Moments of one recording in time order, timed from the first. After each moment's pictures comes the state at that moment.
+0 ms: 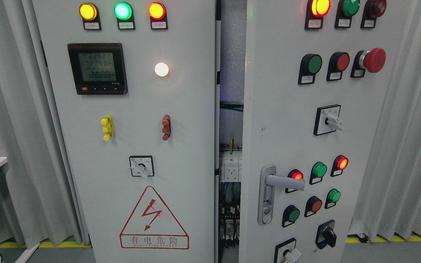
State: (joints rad) left arm 0.31 0.13 -0.01 -0.88 0.10 -0.10 -0.80; right arm 0.00 0.00 0.06 0.07 0.00 -0.14 0.09
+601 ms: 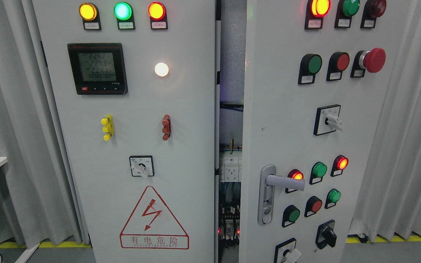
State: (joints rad) left arm 0.30 0.45 -0.07 -1.53 0.52 -0.10 -0.86; right arm 0.00 0.00 0.06 0.07 0.00 -0.14 0.09
